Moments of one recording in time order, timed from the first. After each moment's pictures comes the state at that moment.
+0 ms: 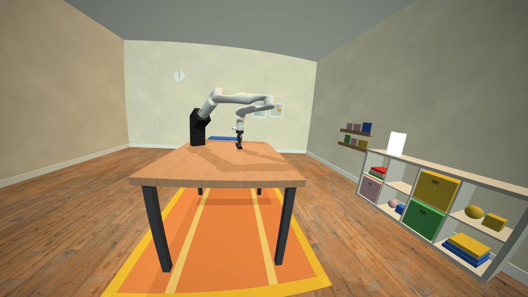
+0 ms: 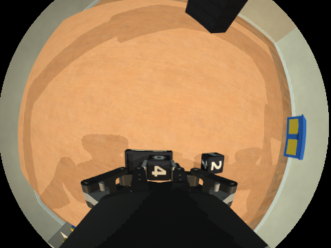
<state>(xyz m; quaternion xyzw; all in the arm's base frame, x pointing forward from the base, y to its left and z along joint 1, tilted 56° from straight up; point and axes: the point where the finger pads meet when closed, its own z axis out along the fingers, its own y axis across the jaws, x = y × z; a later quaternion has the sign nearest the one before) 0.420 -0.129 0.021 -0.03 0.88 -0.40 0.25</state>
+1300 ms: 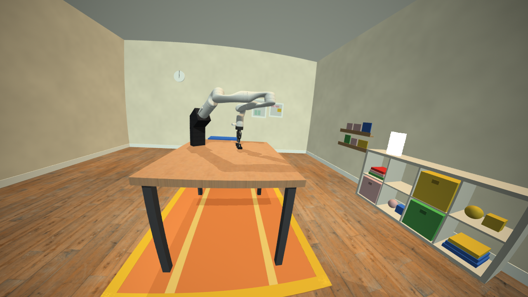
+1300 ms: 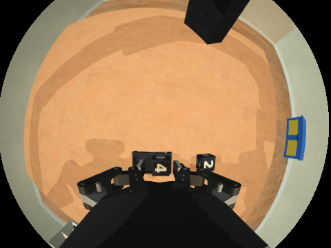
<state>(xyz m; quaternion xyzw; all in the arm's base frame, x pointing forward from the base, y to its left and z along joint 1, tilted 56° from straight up) 0.396 -0.108 0.040 -0.02 0.88 -0.40 0.24</state>
